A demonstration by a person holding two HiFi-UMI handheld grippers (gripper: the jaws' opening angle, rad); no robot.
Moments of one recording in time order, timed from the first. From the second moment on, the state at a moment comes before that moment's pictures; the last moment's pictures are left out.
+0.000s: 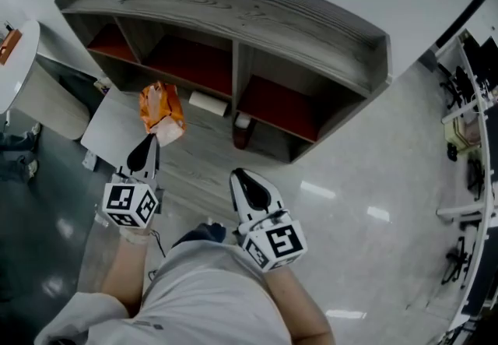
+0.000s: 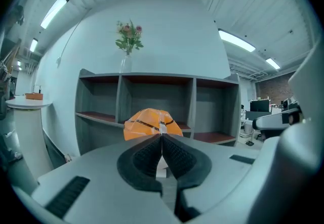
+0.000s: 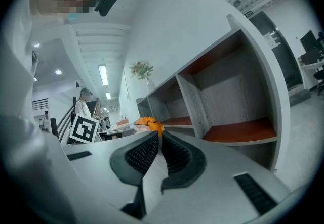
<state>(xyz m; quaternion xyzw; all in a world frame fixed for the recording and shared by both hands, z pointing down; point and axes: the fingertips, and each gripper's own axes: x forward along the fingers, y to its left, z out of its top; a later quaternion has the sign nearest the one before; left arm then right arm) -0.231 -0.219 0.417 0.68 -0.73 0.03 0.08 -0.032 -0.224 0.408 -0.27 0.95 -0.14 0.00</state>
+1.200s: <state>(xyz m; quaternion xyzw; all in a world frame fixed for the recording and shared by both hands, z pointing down) -0.048 -0.211 0.425 0.81 -0.58 0.05 0.11 0.097 -0.198 0.418 -0.40 0.90 -0.15 0.03</state>
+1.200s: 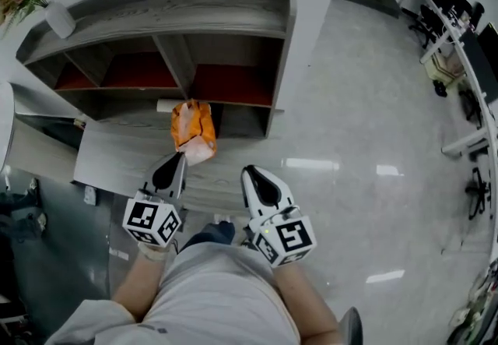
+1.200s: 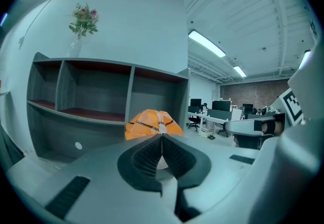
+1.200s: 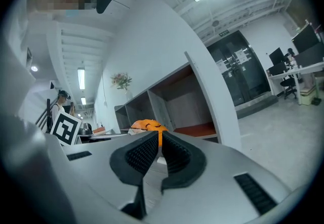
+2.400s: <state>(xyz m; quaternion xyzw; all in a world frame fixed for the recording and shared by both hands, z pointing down) -0.004 -0.253 0.423 0.84 -0.52 0.06 0.09 0.126 -0.239 0.415 -0.45 0.88 -0.14 0.02</state>
